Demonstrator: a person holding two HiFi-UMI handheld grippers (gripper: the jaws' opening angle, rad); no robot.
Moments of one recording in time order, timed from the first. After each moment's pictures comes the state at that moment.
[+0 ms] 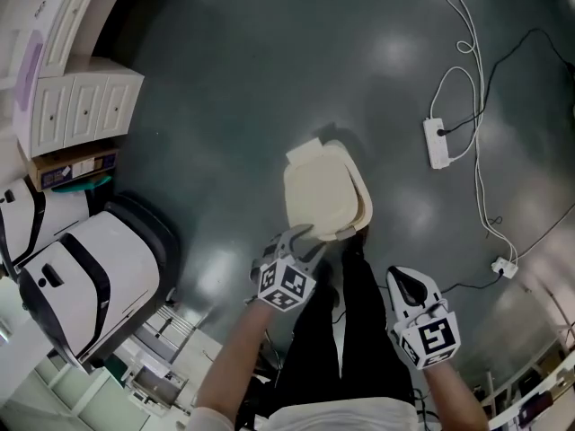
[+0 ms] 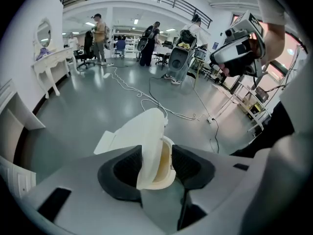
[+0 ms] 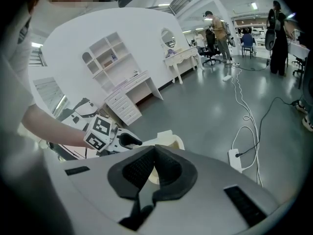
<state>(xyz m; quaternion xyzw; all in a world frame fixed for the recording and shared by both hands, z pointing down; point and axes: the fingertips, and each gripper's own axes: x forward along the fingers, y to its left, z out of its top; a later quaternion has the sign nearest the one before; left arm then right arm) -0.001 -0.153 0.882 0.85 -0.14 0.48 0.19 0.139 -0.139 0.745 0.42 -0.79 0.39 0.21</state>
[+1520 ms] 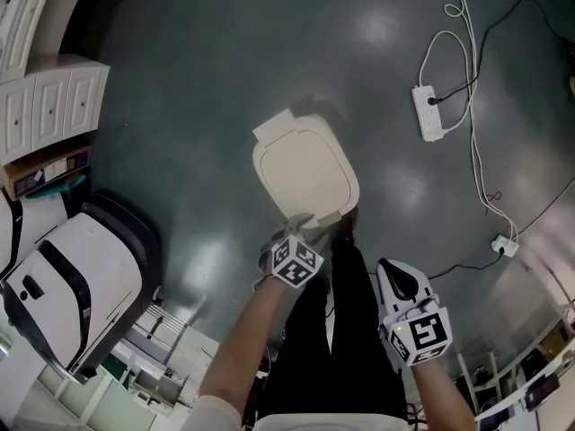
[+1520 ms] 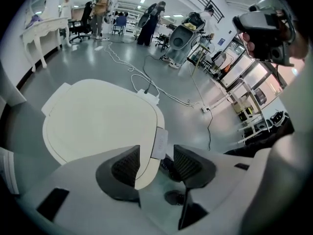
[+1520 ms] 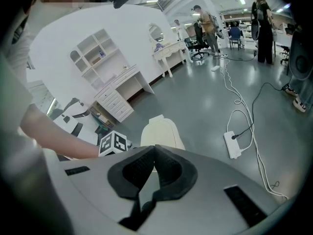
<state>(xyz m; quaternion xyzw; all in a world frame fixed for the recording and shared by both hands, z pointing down) 0.024 -0.063 1.037 0.80 -0.09 0.52 0.28 0.144 -0.087 0.829 0.46 -0.75 0.43 0.21</state>
